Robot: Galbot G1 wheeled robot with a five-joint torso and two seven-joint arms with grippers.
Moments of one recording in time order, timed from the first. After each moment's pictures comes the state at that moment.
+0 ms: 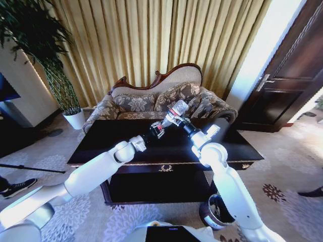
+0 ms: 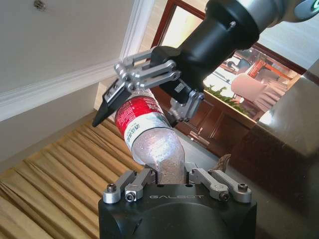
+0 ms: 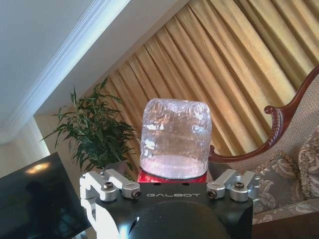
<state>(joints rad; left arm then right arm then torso) 0.42 -0.91 0.47 -1.71 0.07 -0.20 -0.07 -0.91 1.15 0.33 2.02 1.08 -0.31 0.06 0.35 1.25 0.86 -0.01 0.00</state>
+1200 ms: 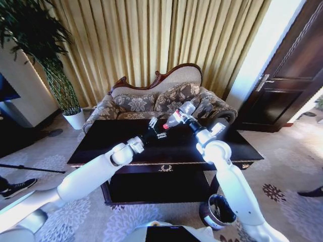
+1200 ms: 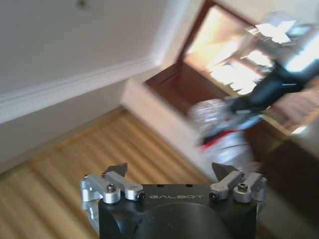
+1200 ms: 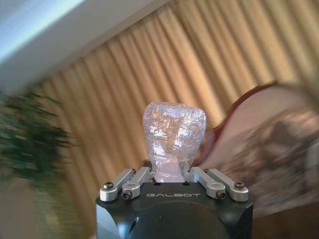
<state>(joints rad) 0.48 -0.83 0.35 -1.84 -0.06 -0.15 -0.11 -0.89 1.12 0.42 1.89 0.93 -0.26 0.13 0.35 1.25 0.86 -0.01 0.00</state>
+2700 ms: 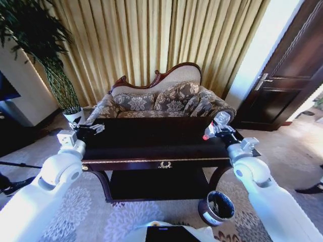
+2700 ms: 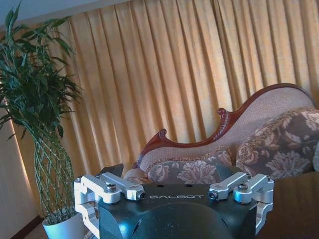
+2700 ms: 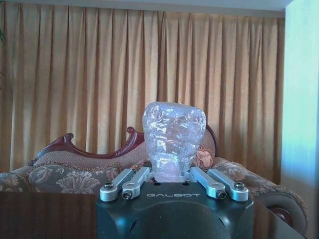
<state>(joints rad) 1.17 -0.72 -0.55 -2.27 -0.74 0.50 -0.51 -1.29 0.93 0.67 2.12 0.64 -0.25 0.21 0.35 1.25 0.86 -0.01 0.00</state>
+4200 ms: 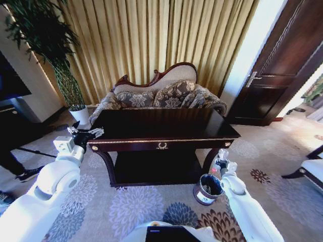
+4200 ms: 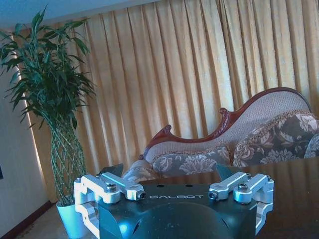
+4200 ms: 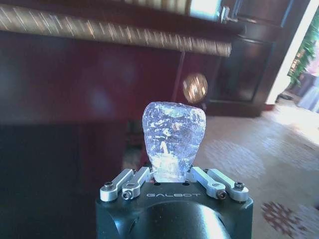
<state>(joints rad) 1.30 -0.77 -0.64 -2.33 -0.73 0.49 -0.51 -1.17 1.12 0.58 1.39 0.39 -0.20 0.29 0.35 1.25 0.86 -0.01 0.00</state>
